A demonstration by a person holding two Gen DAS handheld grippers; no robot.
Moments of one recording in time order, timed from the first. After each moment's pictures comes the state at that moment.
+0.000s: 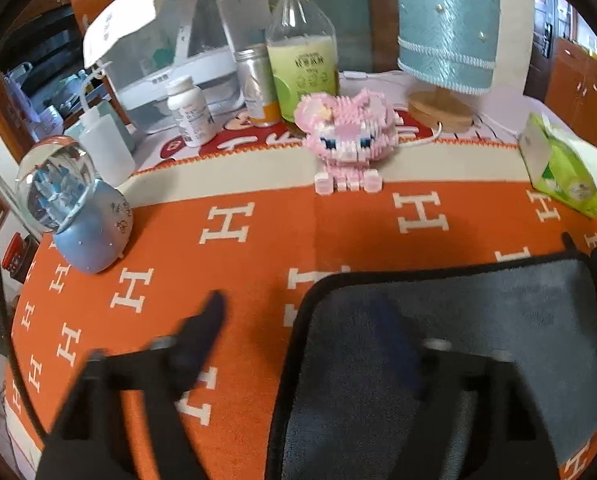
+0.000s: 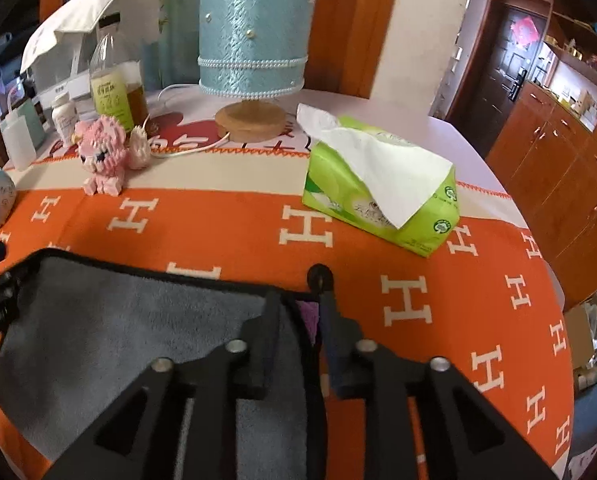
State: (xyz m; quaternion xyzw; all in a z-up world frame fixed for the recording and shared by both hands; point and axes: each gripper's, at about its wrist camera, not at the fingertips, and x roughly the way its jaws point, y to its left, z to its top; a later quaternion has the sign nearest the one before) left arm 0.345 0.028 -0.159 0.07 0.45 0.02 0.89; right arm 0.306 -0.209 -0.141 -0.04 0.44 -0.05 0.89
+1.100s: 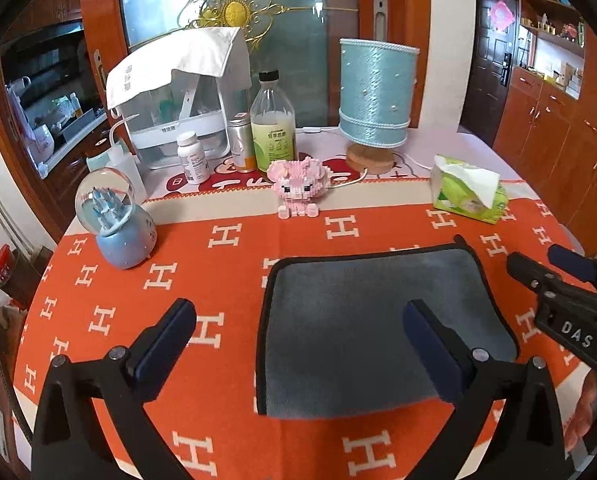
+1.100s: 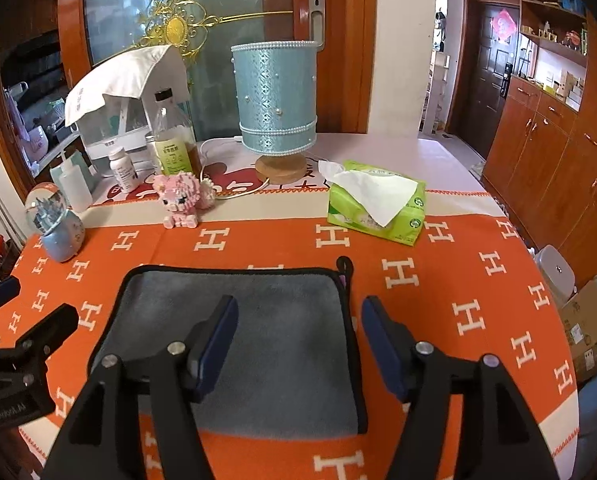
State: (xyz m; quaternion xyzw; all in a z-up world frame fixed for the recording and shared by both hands) left arm 0.219 0.022 -0.053 0.04 0.40 -0.06 0.91; right arm 0.212 -0.181 -0.059 0.02 0.40 -0.03 0.91
